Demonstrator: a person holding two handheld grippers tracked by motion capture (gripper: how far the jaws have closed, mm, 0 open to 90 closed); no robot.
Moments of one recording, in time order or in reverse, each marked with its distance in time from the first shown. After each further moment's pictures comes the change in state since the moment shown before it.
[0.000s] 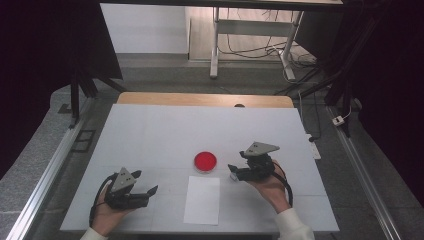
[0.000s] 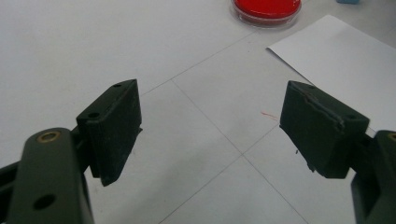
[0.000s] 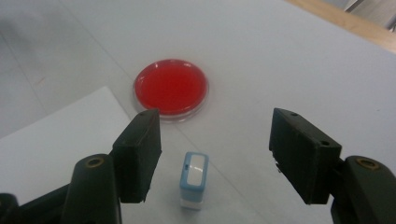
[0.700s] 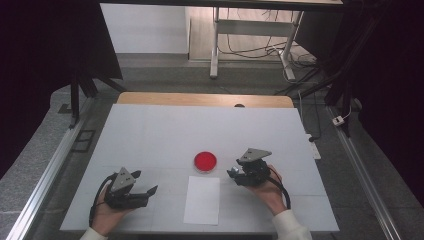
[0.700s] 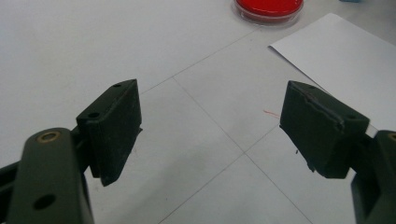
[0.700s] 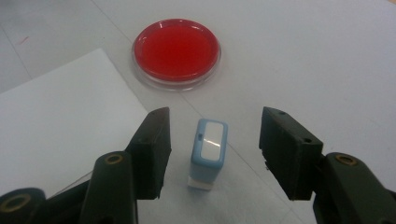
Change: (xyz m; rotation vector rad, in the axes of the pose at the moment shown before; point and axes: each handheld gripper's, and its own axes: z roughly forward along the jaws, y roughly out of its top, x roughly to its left) left arm 0.001 -0.001 0.001 0.004 -0.001 -0.004; right arm 0.006 -0.017 0.017 0.068 0.002 -0.030
